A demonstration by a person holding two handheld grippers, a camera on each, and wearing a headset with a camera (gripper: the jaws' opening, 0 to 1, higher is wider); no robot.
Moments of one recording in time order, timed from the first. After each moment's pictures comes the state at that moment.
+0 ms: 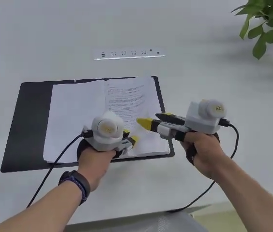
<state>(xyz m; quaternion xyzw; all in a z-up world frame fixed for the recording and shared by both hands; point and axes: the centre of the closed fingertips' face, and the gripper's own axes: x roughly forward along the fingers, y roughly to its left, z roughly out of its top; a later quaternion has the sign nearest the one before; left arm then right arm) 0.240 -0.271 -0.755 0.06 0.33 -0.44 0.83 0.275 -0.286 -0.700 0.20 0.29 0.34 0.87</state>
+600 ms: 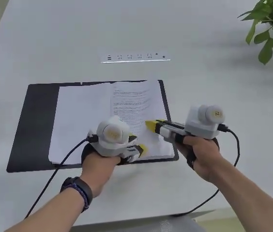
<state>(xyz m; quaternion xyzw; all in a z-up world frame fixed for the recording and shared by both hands) 0.226 -0.269 -0.747 0.06 0.33 -0.45 0.83 0.267 -0.286 -0.706 0.21 0.30 0.33 0.87</state>
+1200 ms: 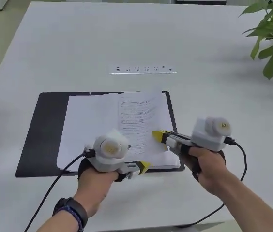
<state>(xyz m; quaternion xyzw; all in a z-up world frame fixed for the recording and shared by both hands) 0.212 -0.235 -0.727 0.06 0.32 -0.43 0.84 0.262 -0.277 -0.699 0.22 0.30 0.32 0.87</state>
